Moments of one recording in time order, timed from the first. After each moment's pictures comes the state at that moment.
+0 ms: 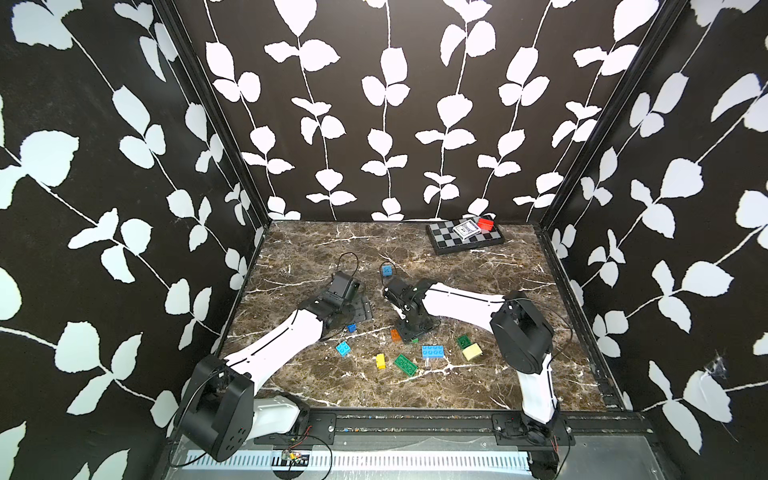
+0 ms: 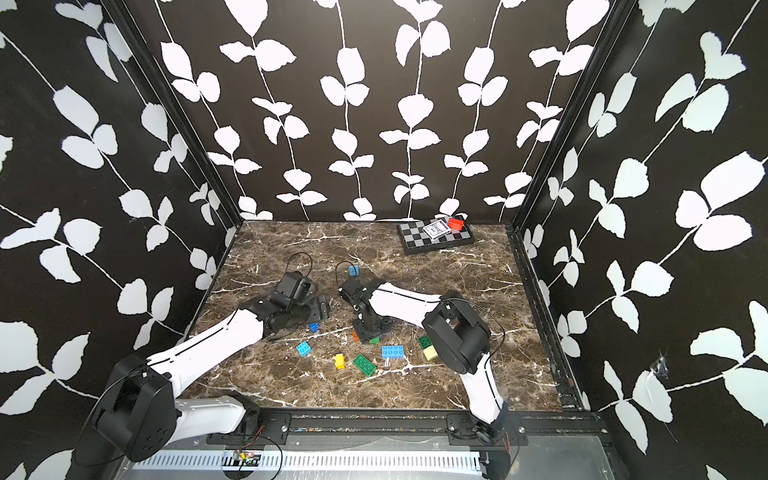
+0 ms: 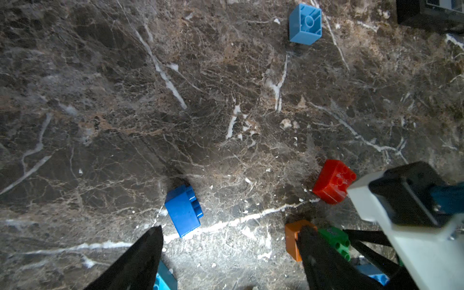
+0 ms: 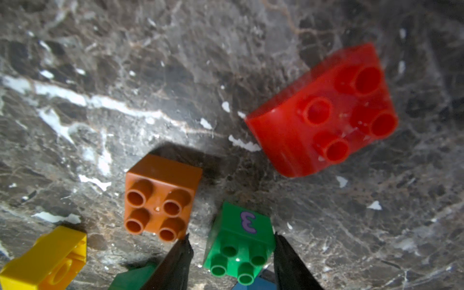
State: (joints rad) left arm -0.53 1.27 0.80 -0.52 -0.07 -0.68; right arm 0.90 2.03 1.49 -0.94 -0.01 0.37
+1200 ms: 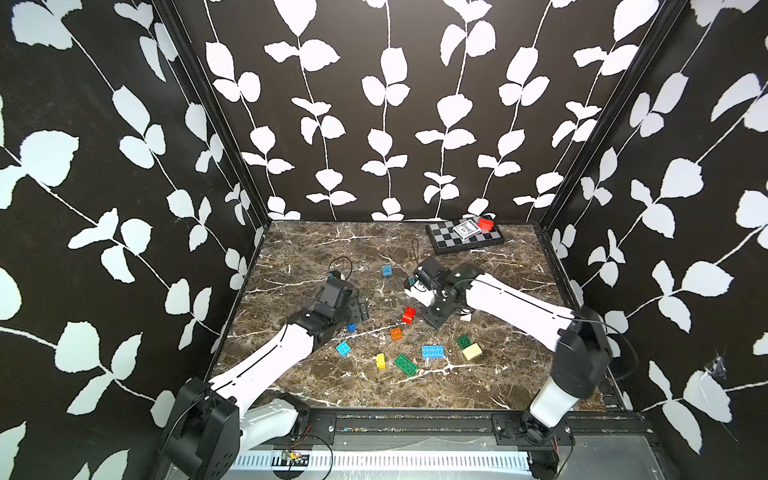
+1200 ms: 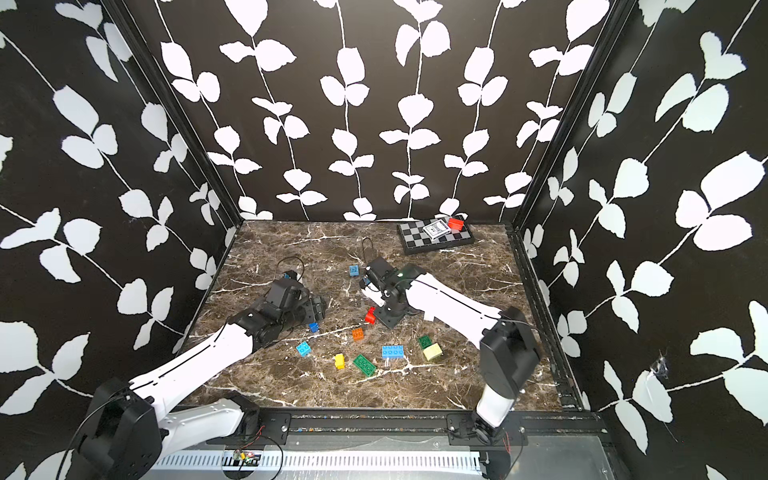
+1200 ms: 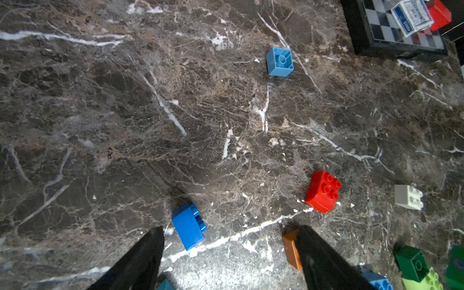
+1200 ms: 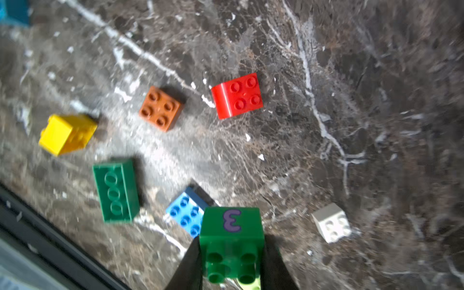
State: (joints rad) left arm -0.53 1.13 0.68 -0.37 -0.12 -0.58; right arm 0.80 1.66 1.39 -1.05 0.00 -0.19
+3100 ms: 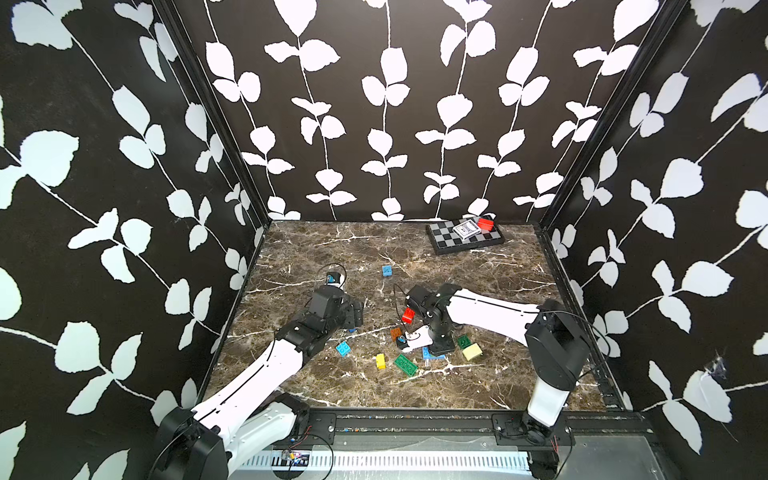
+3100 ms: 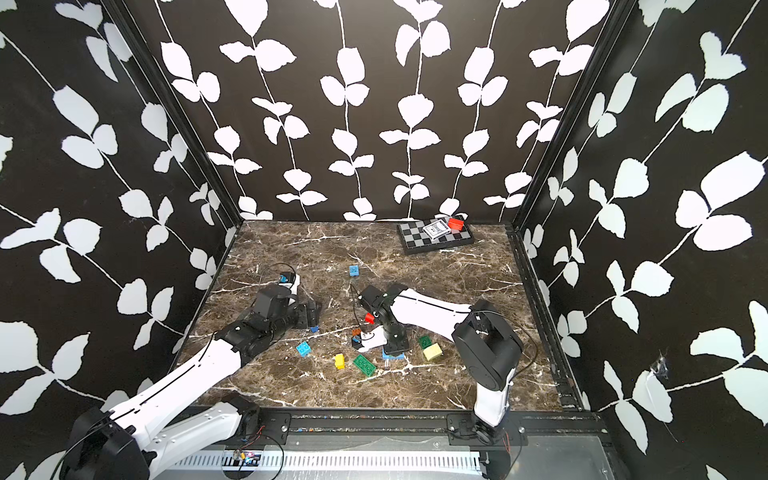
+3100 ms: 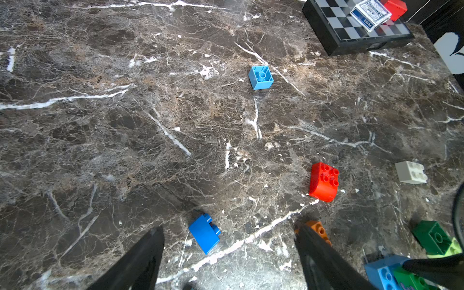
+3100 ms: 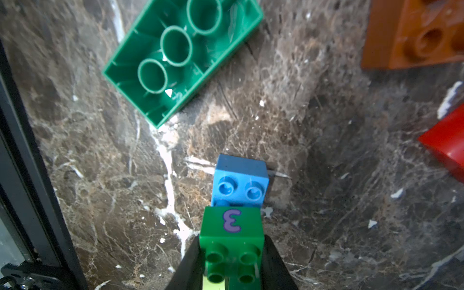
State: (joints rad) left arm -0.51 0.99 0.61 -0.32 -0.11 -0.39; right arm 0.87 1.80 1.25 -1.05 -0.04 -0.90
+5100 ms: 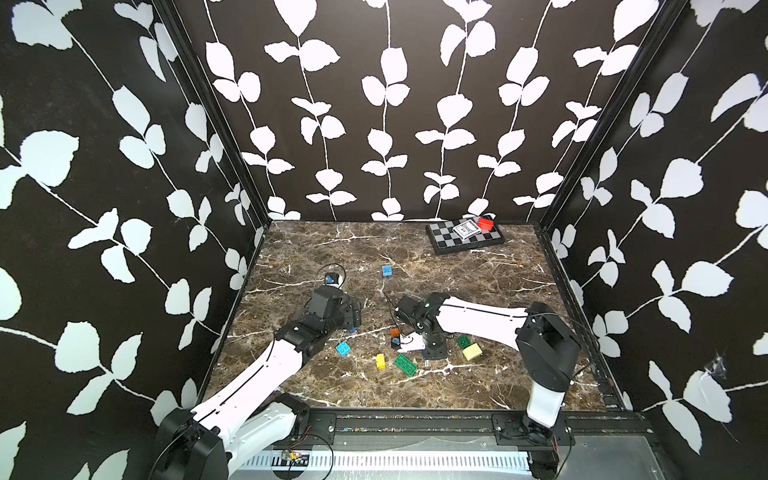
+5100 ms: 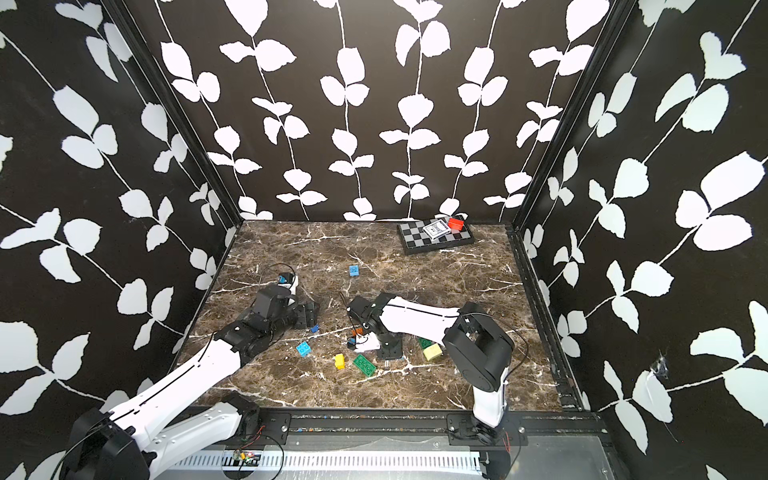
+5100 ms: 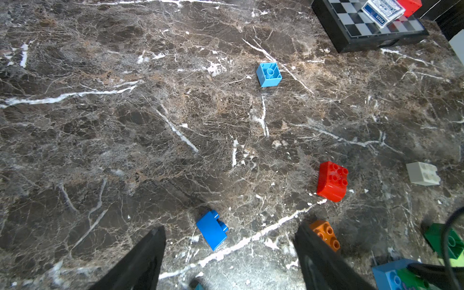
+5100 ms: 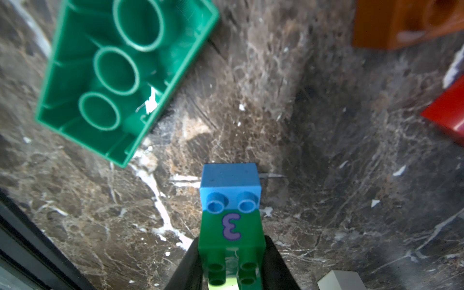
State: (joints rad) left arm -0.50 0.99 0.61 -0.34 -0.13 -0.39; right arm 0.97 1.85 1.25 -1.01 0.08 -0.63
